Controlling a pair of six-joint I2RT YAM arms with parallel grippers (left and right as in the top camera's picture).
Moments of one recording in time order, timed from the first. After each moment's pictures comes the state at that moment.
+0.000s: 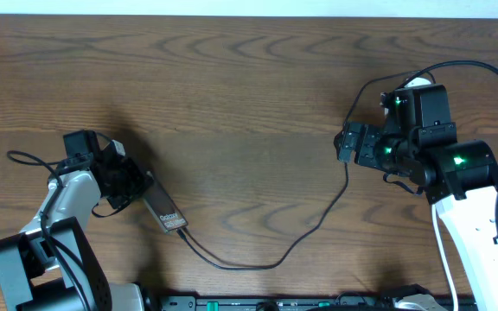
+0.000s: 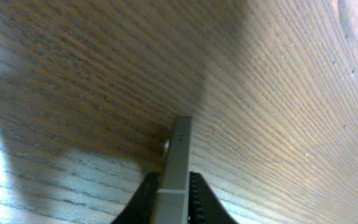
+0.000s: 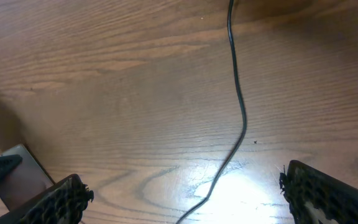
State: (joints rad) left arm 0.31 1.58 0.74 -0.52 0.44 -0.35; right arm 0.21 1.25 1.26 -1.05 -0.13 0.46
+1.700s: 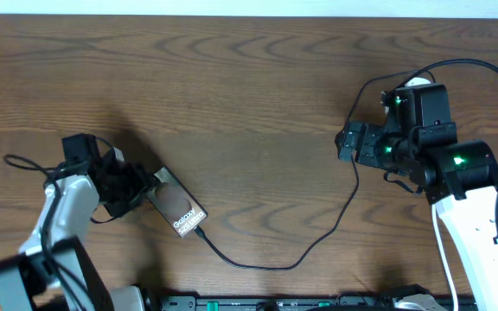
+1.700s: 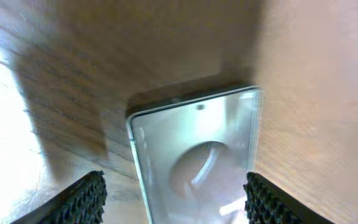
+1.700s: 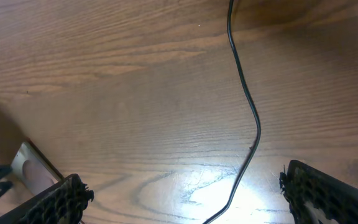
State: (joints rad) left arm 0.31 1.48 0.74 -0.65 0.41 -0.35; right arm 0.21 1.25 1.26 -1.04 -0.11 0.44
